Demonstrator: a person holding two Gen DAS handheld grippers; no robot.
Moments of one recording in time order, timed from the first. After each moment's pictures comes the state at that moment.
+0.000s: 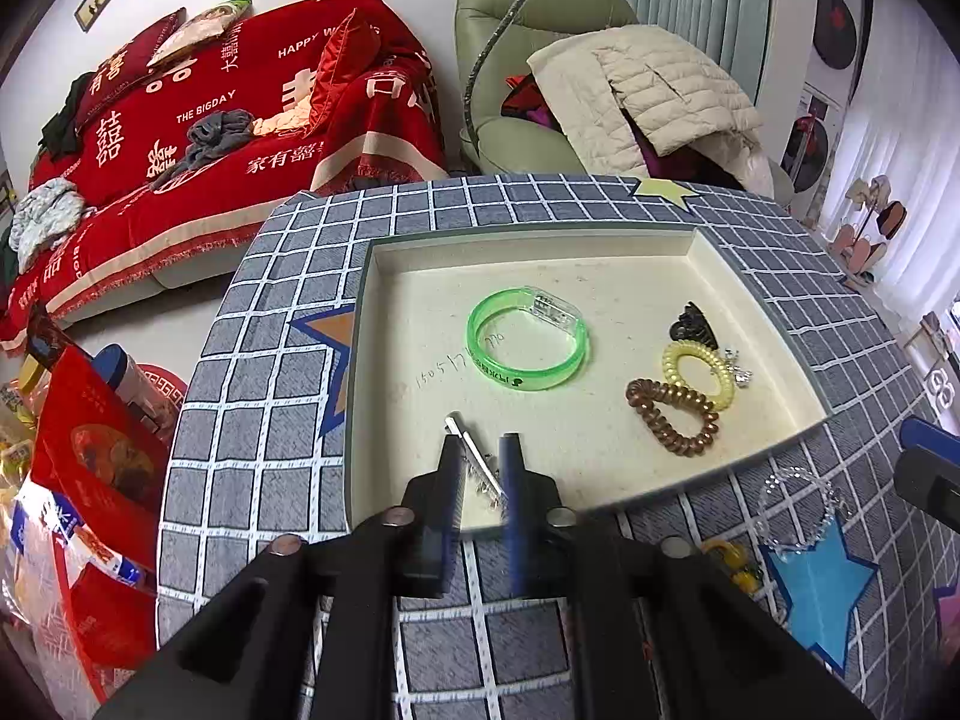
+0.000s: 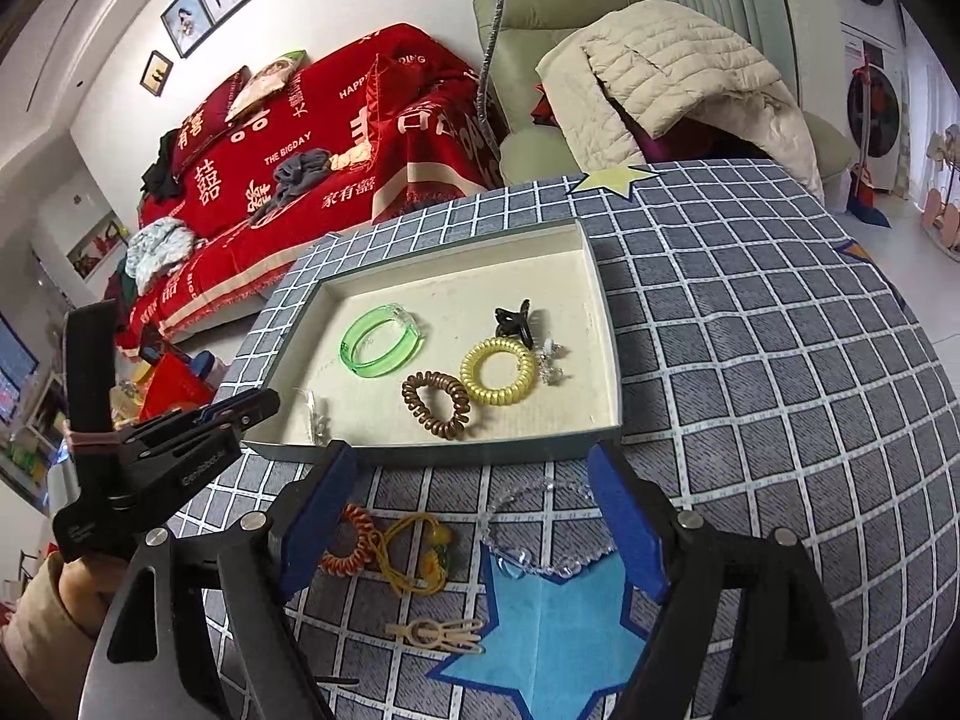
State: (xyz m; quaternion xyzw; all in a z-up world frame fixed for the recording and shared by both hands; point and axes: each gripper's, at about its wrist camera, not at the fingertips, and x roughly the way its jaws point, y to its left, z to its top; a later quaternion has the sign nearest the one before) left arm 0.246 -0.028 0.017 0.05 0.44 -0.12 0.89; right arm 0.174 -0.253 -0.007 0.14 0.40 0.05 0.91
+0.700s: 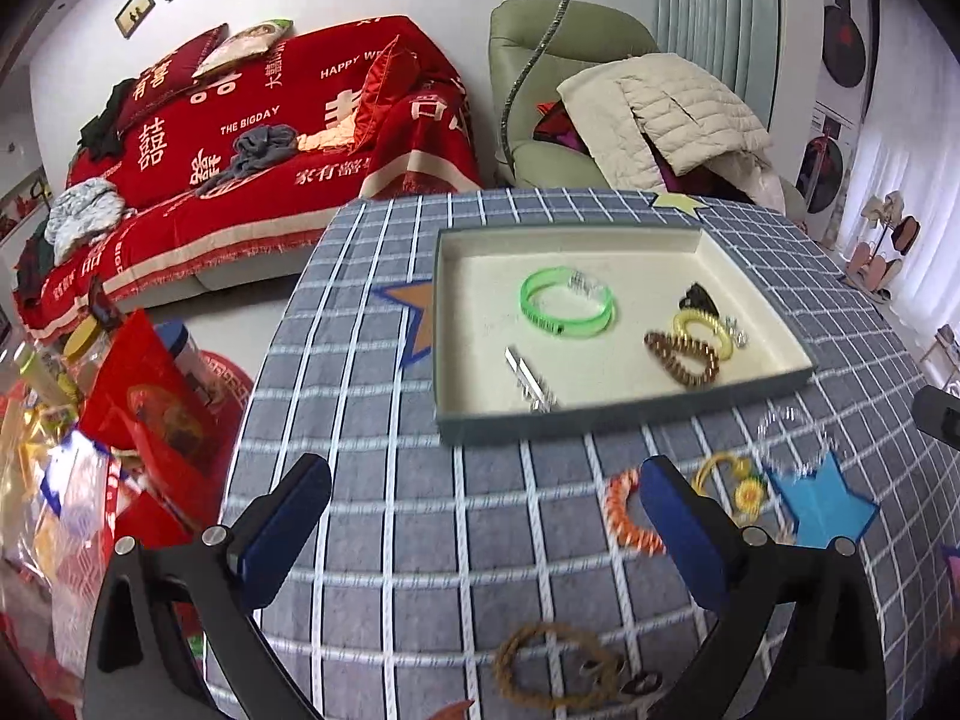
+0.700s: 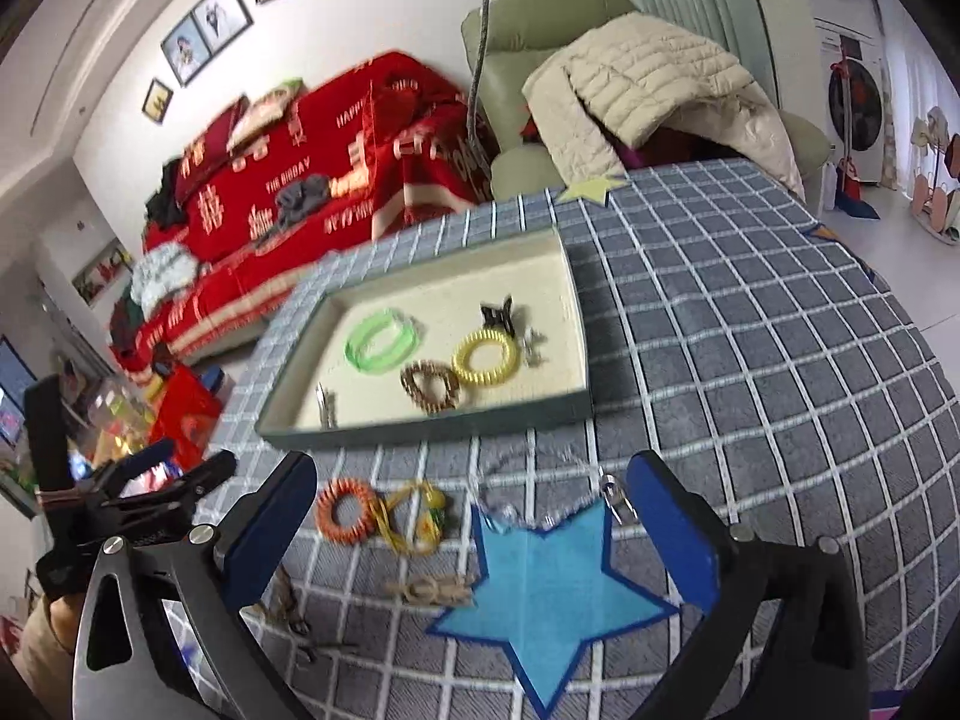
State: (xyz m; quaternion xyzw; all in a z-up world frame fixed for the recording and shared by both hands) left arm 0.185 0.008 -0.094 0.04 0.40 -0.09 0.91; right arm 0.132 -0.263 -0.004 0.15 0.38 0.04 0.91
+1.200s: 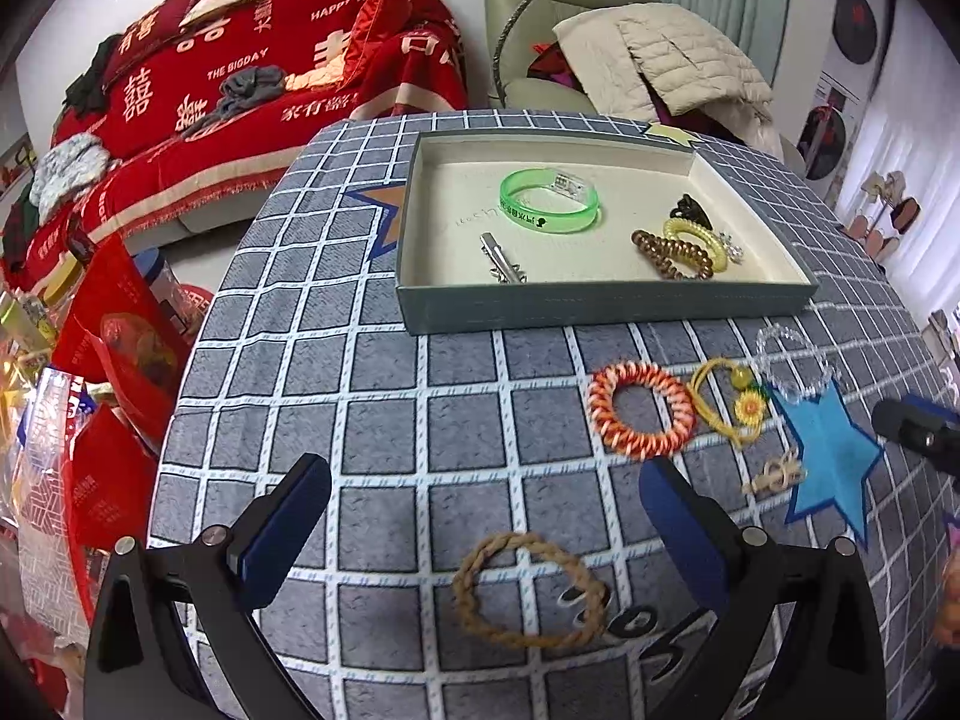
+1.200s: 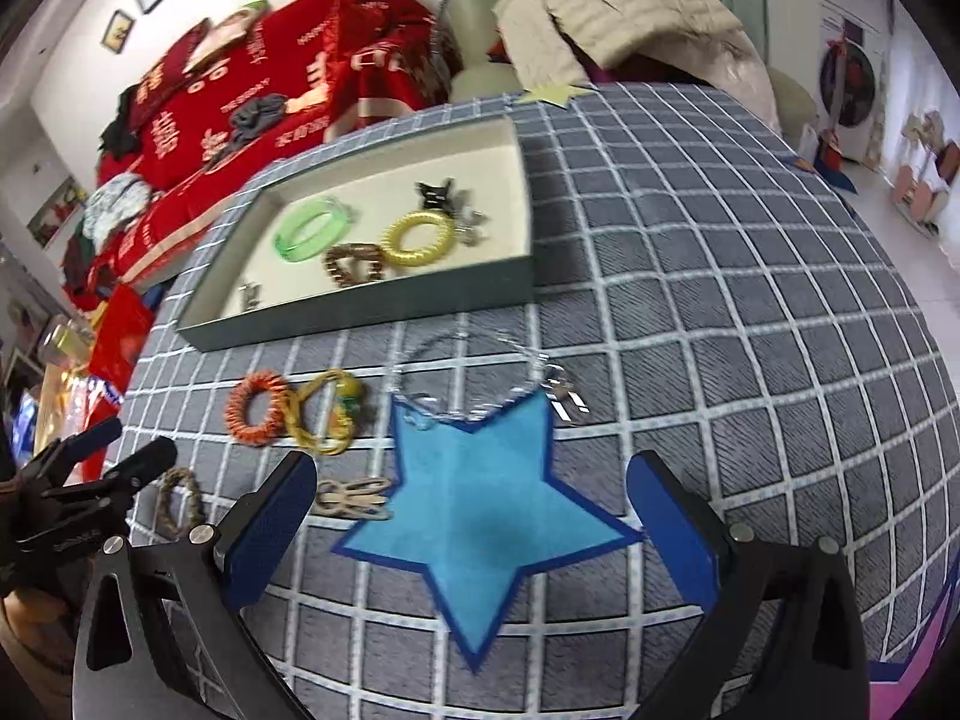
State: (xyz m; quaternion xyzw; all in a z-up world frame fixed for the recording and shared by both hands) left arm 0.164 0.008 -0.181 0.03 0.46 -0.09 0.88; right arm 0.129 -0.275 -0.054 0.12 0.46 0.00 0.88
